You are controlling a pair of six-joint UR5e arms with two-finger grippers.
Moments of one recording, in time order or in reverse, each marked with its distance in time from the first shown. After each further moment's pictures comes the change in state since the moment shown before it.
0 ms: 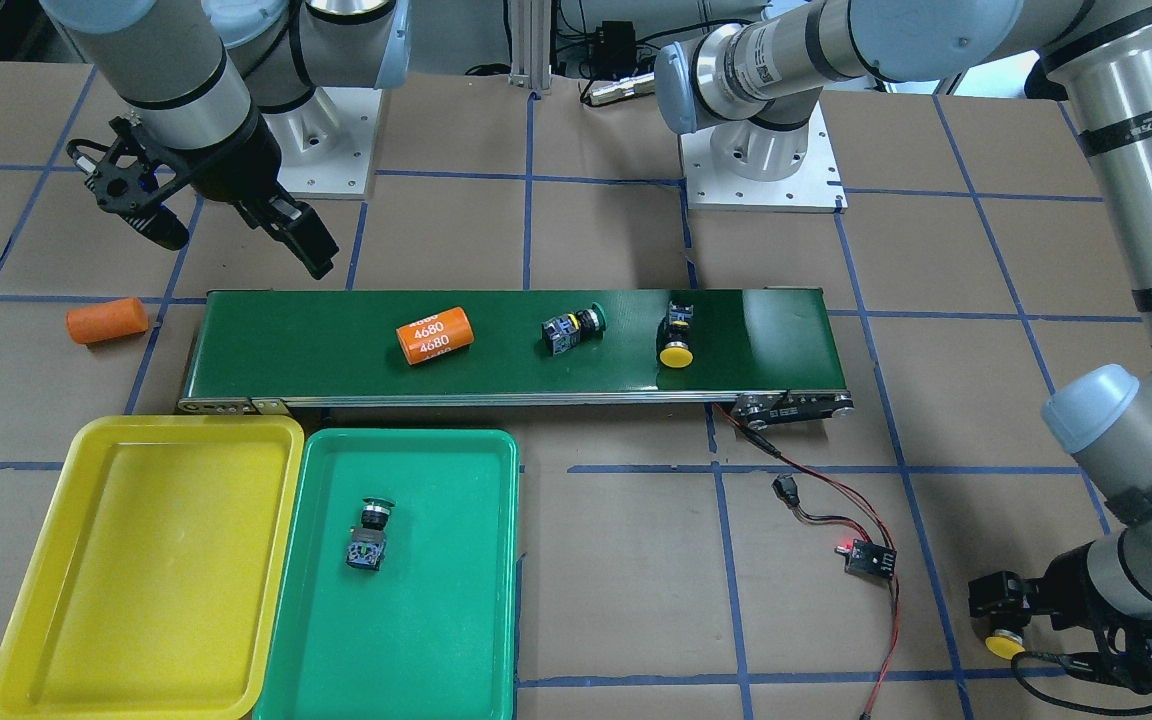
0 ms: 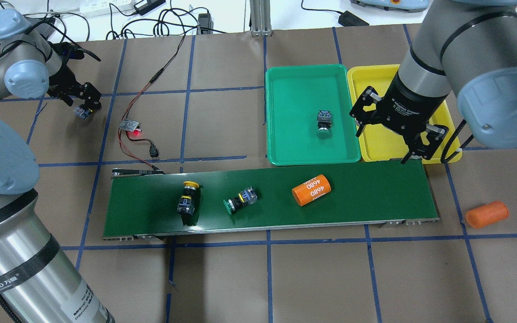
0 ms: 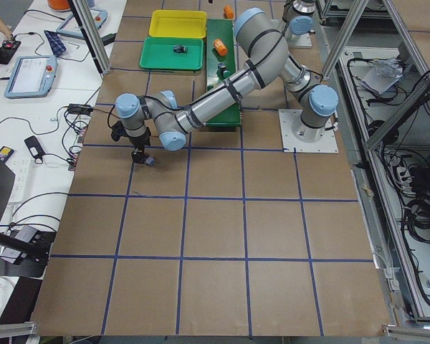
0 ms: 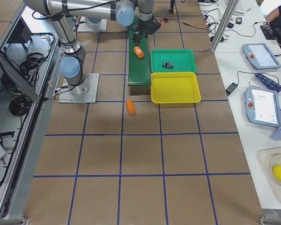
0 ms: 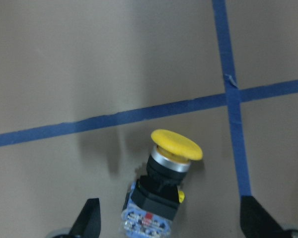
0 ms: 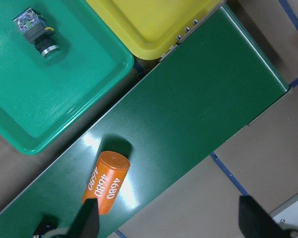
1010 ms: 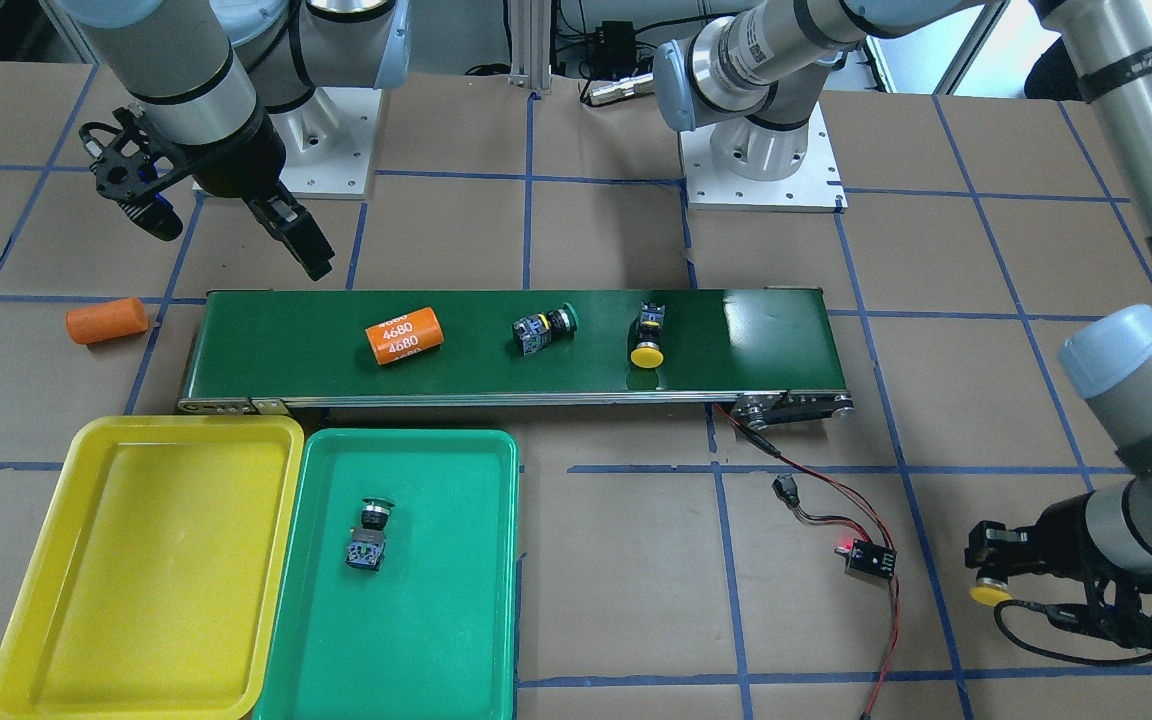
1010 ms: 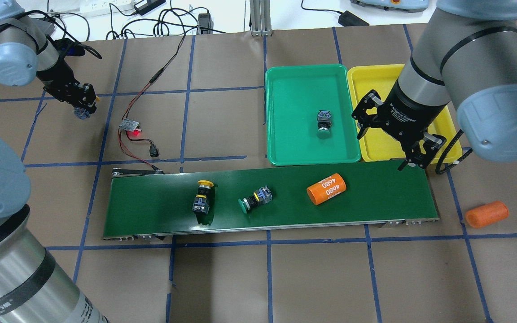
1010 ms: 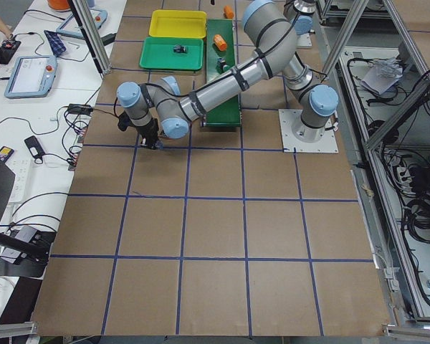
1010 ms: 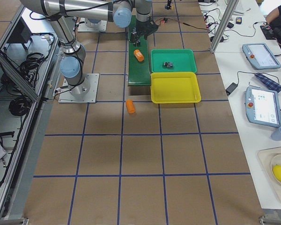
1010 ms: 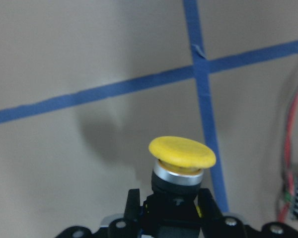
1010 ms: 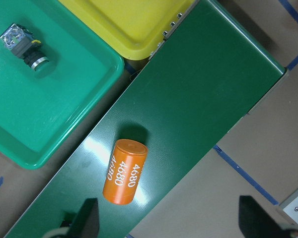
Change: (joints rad) left arm -0.030 0.174 -0.070 -0.236 -0.009 -0.007; right arm 0.001 -0.013 0.027 -0.022 0.001 0.110
